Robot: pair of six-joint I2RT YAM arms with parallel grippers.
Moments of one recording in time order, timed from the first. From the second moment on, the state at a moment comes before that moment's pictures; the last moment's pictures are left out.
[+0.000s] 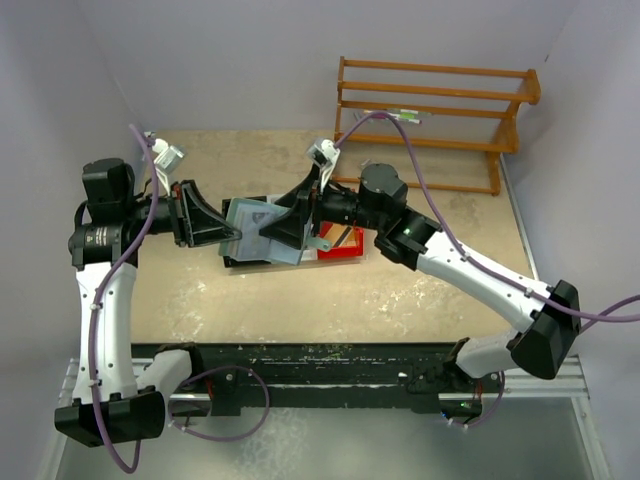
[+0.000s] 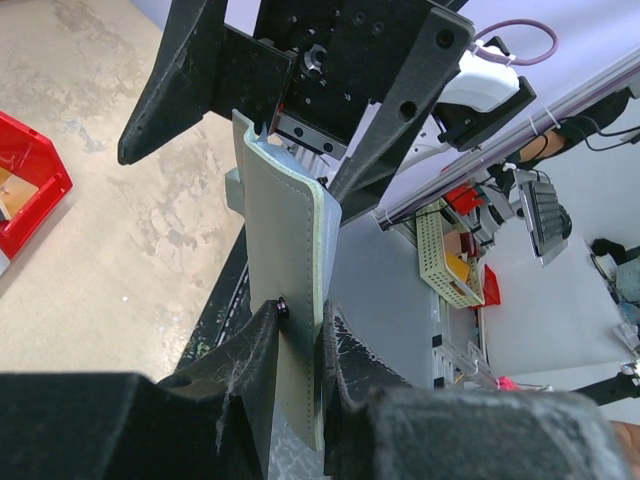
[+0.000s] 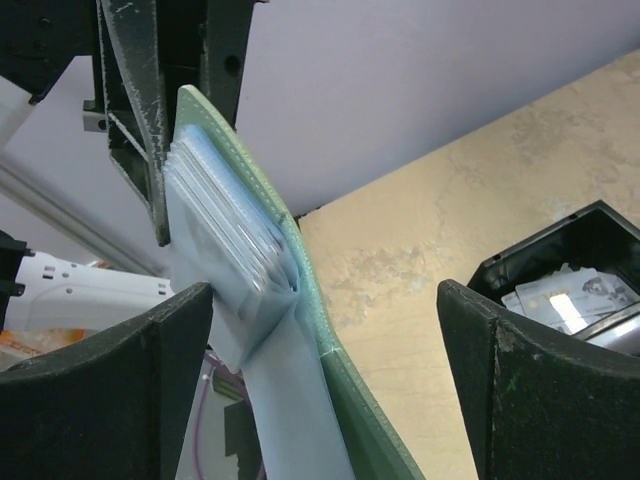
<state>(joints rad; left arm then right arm) 0.14 1.02 1.28 -0.77 1.52 -0.23 0.86 1.39 1.28 0.14 -0.49 0.42</state>
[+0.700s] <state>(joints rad) 0.14 1.05 1.31 -0.86 1.52 -0.19 0.86 1.30 1.16 0.18 -0.59 0.49</state>
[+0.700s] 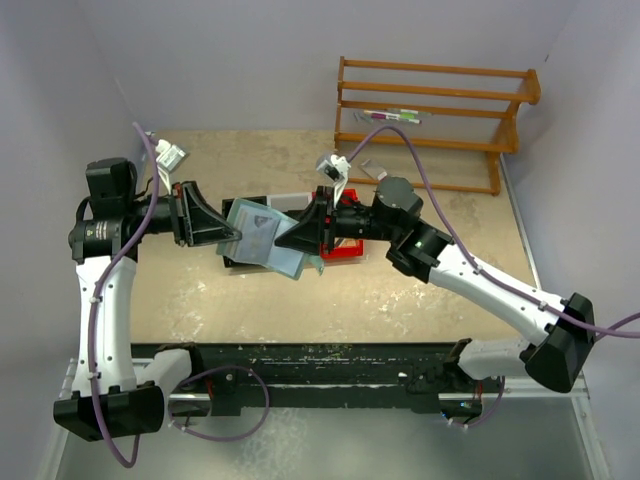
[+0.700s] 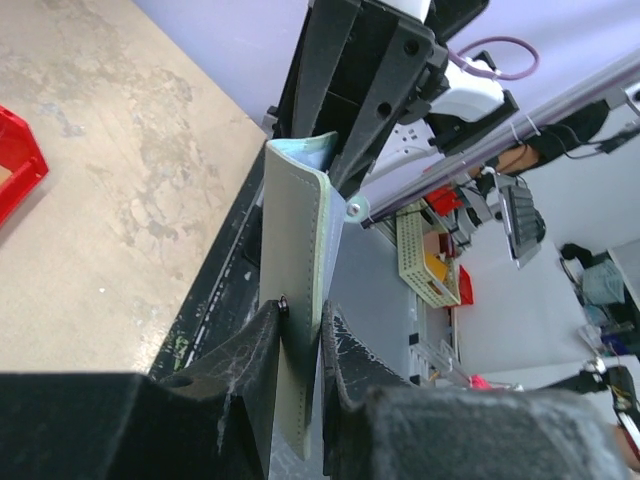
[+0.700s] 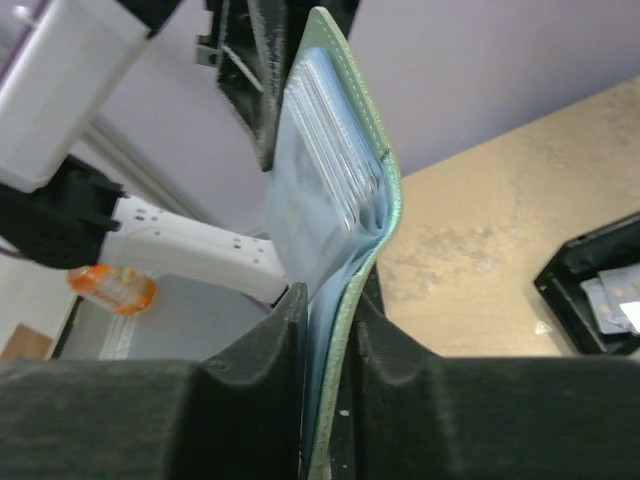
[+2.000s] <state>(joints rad) 0.14 1.04 1.32 -0.97 1.54 -0.04 0.84 1.34 1.16 0.25 -0.66 0.67</state>
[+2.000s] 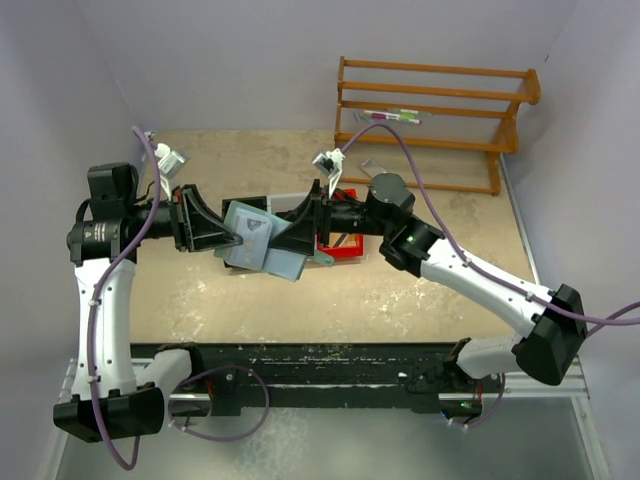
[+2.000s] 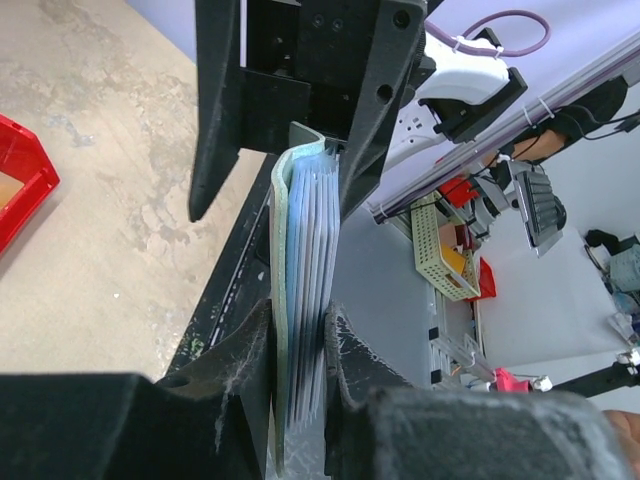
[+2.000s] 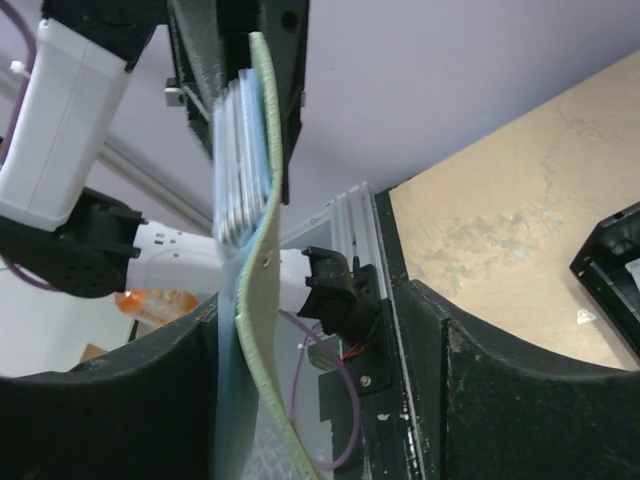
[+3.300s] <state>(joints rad) 0.14 1.03 1.32 -1.01 1.49 0.00 0.83 1.51 1.07 0.74 -0.82 0.89</state>
